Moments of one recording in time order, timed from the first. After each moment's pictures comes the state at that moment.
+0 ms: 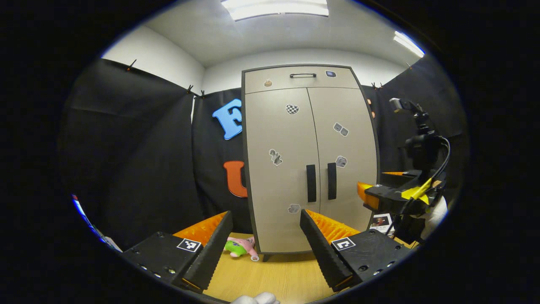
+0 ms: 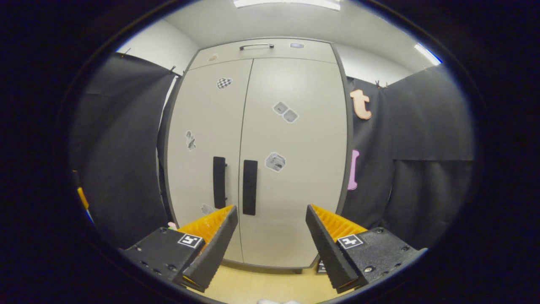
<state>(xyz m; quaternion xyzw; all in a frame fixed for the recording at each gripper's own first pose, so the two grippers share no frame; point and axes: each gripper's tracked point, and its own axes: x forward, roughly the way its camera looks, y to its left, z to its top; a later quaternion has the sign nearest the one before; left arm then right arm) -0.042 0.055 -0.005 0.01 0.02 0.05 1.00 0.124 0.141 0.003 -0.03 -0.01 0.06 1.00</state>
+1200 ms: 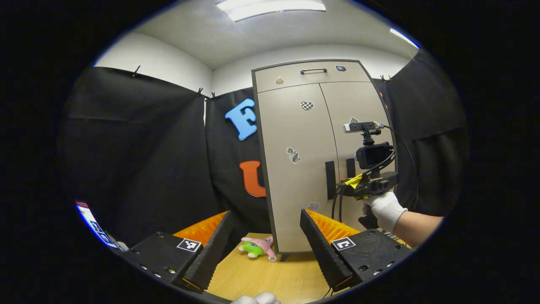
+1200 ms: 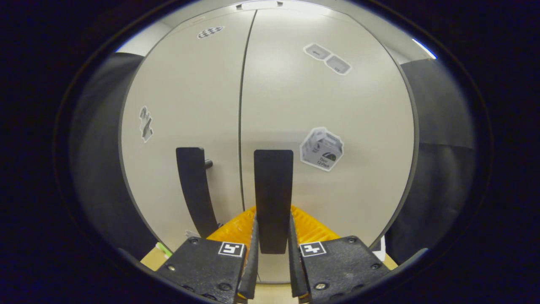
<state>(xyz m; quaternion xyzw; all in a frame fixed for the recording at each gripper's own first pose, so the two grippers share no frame) -0.040 0.087 -0.005 0.03 0.03 0.09 0.99 0.270 0.201 -0.016 0.00 0.06 0.03 1.00</state>
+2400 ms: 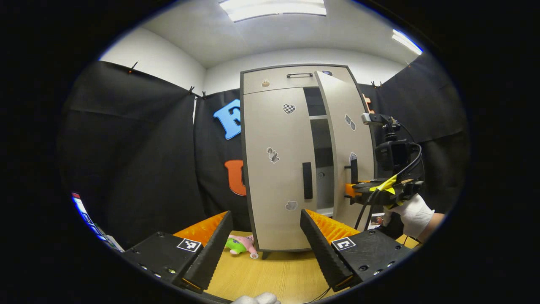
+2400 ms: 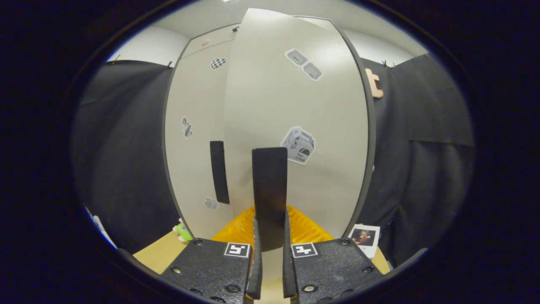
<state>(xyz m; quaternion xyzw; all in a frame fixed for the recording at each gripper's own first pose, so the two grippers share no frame) -0.038 0.053 -0.003 0.01 0.01 0.05 1.00 0.146 0.138 -0.024 0.00 0.06 0.11 0.99</state>
